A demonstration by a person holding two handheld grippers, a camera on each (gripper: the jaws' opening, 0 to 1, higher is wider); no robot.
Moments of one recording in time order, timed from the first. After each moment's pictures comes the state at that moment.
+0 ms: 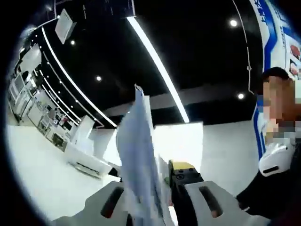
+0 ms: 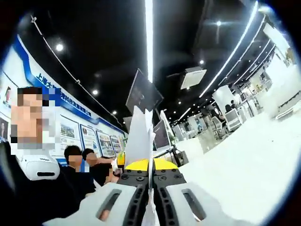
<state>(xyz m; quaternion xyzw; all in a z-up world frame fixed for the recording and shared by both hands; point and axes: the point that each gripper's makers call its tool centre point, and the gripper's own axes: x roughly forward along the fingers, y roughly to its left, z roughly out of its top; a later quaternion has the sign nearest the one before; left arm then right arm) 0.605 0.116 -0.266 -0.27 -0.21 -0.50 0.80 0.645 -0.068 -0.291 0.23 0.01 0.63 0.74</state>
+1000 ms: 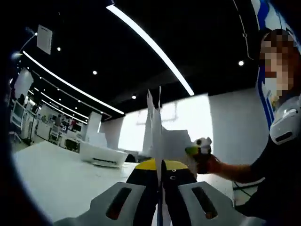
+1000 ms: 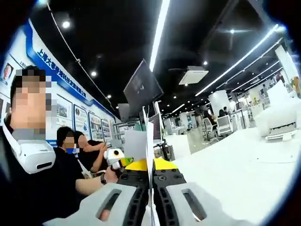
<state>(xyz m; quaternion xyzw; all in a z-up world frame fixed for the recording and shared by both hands) 0.626 0.101 -0.305 -0.15 -0.16 -0.46 0.86 0.643 -0.086 -0.280 0.14 0.00 0.60 0.78</state>
